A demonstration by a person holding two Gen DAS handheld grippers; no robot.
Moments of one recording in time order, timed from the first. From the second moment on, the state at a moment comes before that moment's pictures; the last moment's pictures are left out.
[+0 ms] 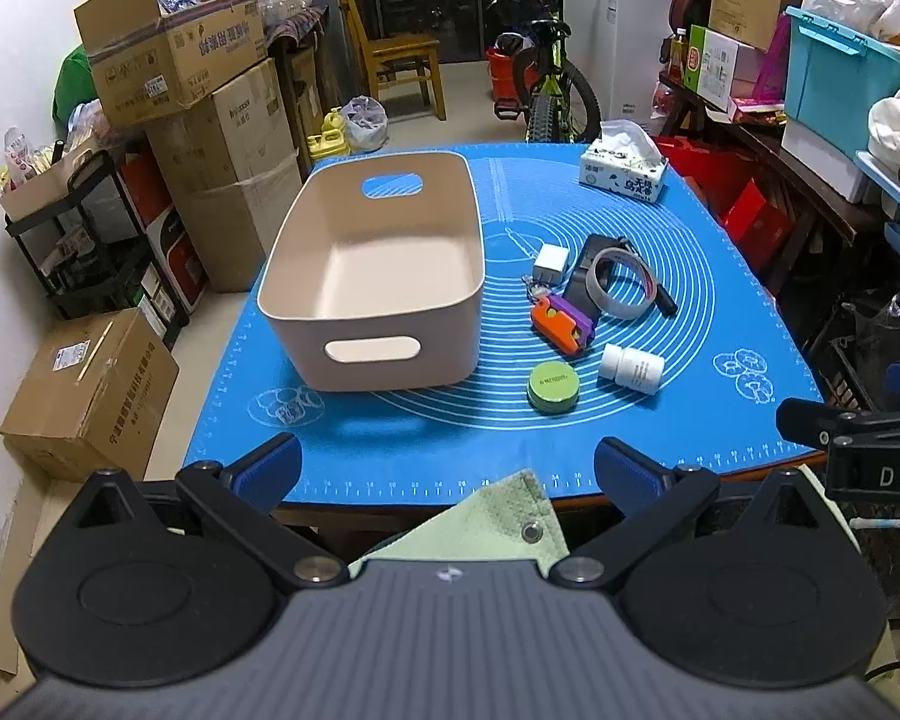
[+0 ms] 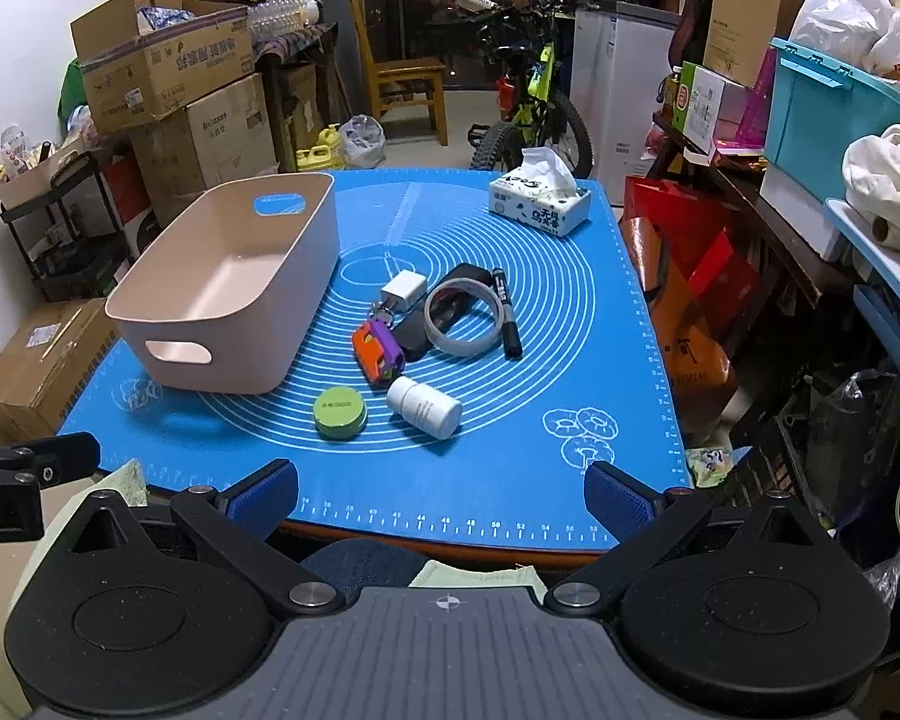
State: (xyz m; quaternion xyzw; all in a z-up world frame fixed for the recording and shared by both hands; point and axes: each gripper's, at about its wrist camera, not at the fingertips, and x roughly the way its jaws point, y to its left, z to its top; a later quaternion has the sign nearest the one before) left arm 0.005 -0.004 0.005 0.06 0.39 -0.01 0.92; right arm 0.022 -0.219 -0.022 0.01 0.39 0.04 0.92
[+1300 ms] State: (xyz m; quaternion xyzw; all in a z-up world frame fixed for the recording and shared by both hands) left arm 0.242 0.120 -0.047 0.02 0.48 0.03 0.88; right arm 0.209 -0.207 -0.117 -0.07 0.48 0.15 0.86
